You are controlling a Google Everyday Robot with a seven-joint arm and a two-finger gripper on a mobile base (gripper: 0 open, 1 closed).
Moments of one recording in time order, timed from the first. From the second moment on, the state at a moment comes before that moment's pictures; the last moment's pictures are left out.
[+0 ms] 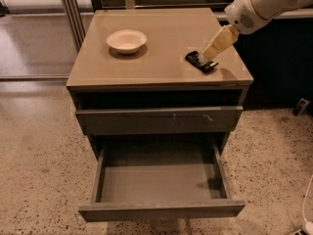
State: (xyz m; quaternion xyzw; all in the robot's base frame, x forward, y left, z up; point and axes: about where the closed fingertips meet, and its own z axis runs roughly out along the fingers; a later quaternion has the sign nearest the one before) arm 0.678 -0.172 0.953 -0.50 0.78 0.04 0.37
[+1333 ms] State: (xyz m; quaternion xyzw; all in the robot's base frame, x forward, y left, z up) arm 0.753 -0.209 0.883 -0.31 0.85 0.04 0.43
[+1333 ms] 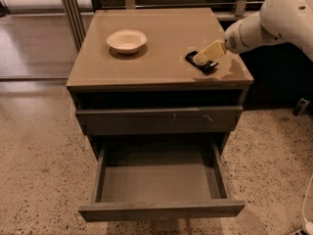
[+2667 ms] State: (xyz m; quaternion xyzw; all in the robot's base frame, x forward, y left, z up) arm 0.793 -0.202 0.829 -0.25 0.88 0.10 0.38
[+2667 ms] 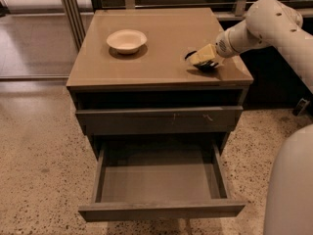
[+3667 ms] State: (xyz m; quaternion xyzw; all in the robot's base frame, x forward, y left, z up) arm 0.793 -0.184 0.800 -0.27 0.89 0.12 0.34
